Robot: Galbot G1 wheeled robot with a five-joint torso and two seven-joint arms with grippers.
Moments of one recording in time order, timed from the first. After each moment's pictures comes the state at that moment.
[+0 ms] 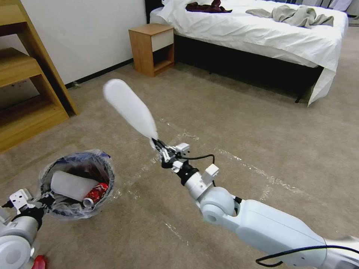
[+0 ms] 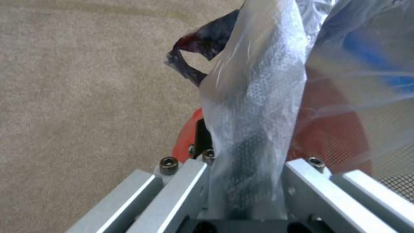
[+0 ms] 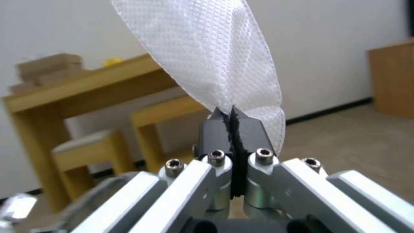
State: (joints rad) left arm 1.65 -1.10 -1.00 -2.13 -1.14 0.43 -0.45; right arm -0.47 0.99 -0.66 1.89 0.91 0.34 0.22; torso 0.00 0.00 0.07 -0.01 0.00
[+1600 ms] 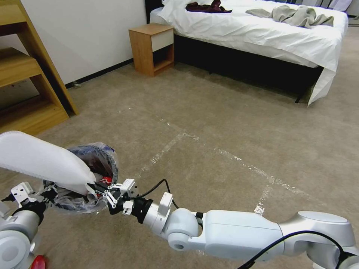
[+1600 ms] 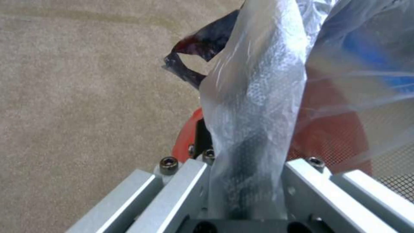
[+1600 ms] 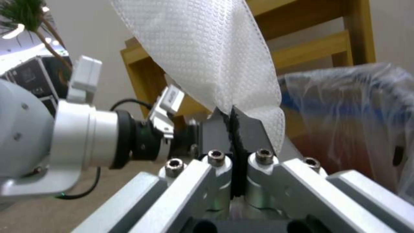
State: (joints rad) left arm 1.64 -1.09 -1.00 -2.19 -1.18 0.44 -0.47; right arm -0.34 1.18 -1.04 1.77 0.93 0.41 0.14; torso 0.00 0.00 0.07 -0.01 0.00
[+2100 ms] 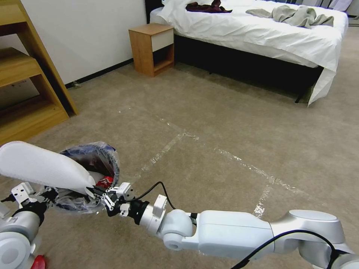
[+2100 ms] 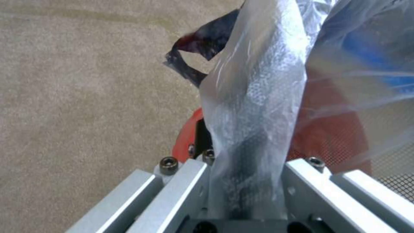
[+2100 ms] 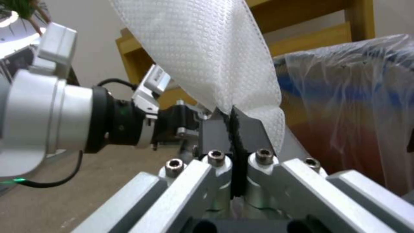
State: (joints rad) left arm 1.65 -1.10 -1.00 -2.20 -1.17 0.44 -0.47; right arm -0.33 1.24 -1.07 1.69 0.92 0.42 0.14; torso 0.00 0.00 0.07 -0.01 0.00
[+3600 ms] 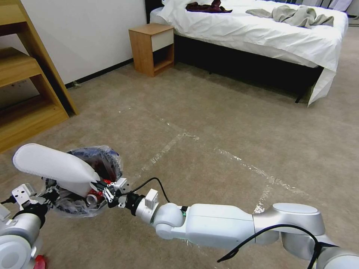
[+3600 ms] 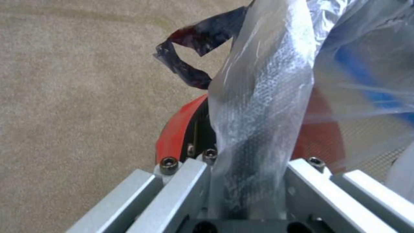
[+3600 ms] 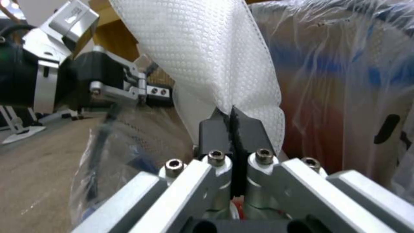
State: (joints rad) left arm 1.67 -1.12 -1.01 -2.23 -1.16 0.44 -0.46; right arm -0.29 1.33 -1.10 1.49 0.95 0.42 0.15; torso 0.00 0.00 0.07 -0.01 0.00
